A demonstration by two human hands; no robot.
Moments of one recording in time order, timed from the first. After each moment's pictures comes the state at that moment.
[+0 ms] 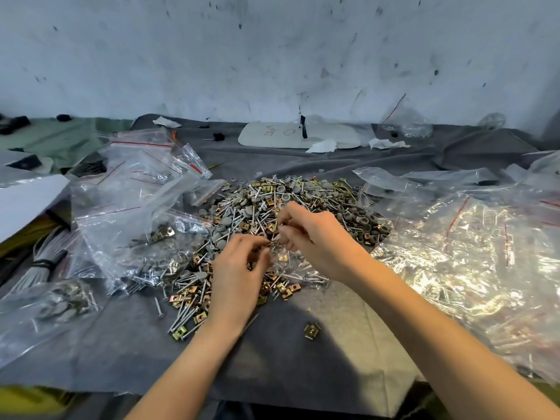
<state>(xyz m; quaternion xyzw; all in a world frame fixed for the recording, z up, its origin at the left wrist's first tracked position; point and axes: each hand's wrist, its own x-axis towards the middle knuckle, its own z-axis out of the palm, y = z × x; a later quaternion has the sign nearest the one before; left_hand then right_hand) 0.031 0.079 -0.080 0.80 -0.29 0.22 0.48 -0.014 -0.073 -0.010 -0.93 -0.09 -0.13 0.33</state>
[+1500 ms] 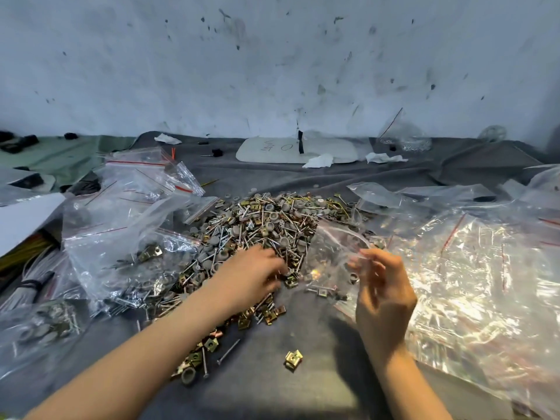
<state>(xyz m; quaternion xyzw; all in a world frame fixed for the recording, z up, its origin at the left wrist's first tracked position) 0.063 0.045 -0.038 0.88 -0.47 0.02 0.03 -0.051 -0.128 -0.092 -0.73 0.04 -0.60 0.33</state>
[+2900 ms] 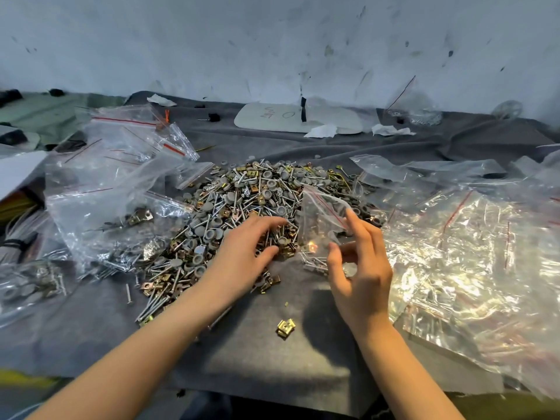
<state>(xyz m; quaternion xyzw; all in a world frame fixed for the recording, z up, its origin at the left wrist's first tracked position) 0.031 0.048 -0.054 0.86 -0.35 0.05 0.36 -0.053 -0.110 -0.086 -0.82 0.02 -0.50 0.30</state>
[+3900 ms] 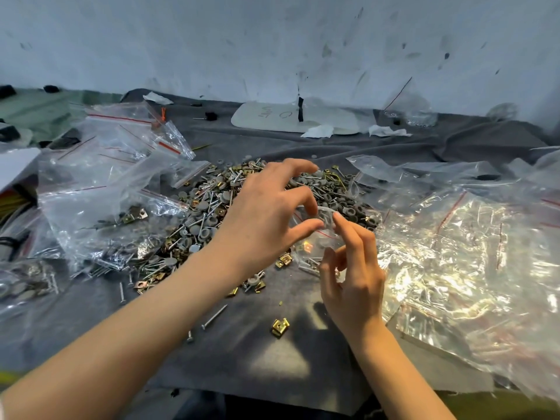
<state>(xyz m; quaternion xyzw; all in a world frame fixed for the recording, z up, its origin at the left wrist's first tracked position) 0.013 0.022 0.014 0.83 -0.47 0.16 0.25 -0.057 -0.109 -0.089 -0.82 -0.02 -0.53 0.23</state>
